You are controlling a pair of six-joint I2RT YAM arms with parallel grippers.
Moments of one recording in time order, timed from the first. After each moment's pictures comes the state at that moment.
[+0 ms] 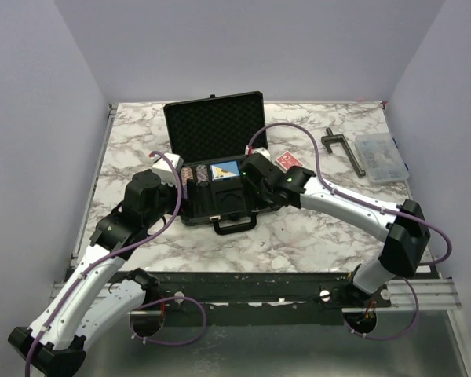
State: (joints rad) left arm -0.51 0.72 0.84 -0.59 -0.04 -0.19; right arm 0.94 1.58 1.32 -0.75 0.28 0.54
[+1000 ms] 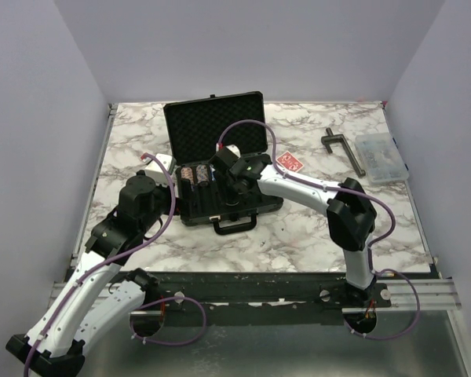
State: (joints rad) left arm -0.51 0.67 0.83 -0.59 -0.12 -0.19; right arm 0.94 1.98 1.64 -0.71 0.25 0.50
